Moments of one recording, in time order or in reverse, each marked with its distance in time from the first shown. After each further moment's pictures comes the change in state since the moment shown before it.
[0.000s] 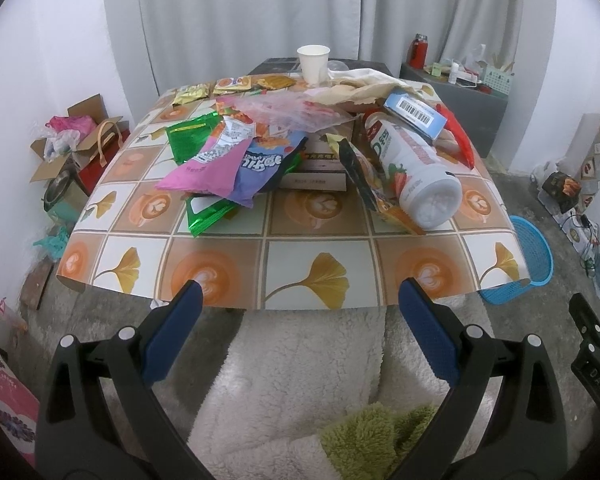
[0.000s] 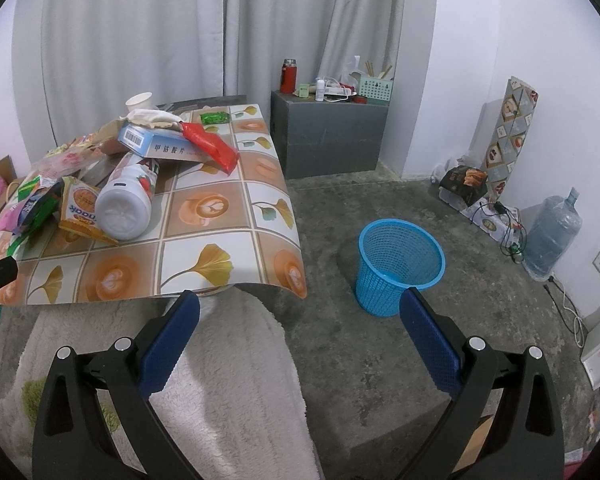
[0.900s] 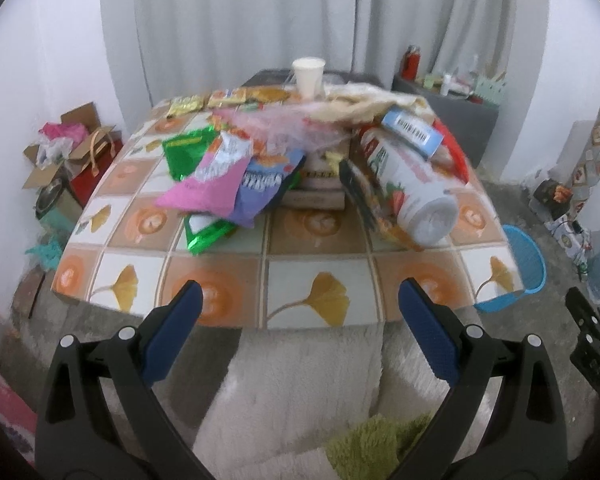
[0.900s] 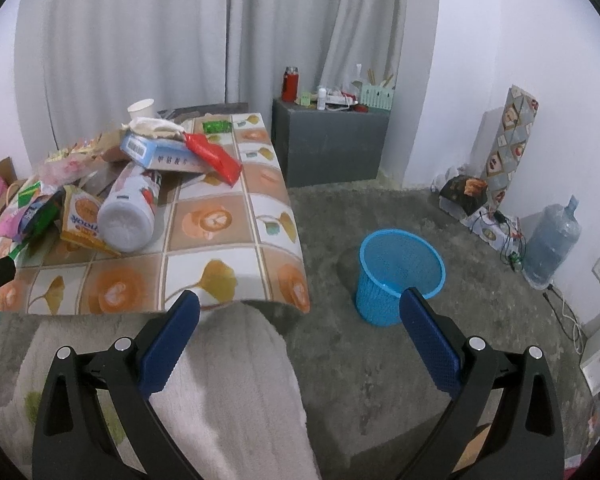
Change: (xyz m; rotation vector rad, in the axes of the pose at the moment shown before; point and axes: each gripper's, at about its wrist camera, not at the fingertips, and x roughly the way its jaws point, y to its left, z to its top) left arm -0.004 0.013 0.006 0.004 -0.057 -0.051; right arm -0.003 0.008 0.013 -0.011 -0.044 -0.003
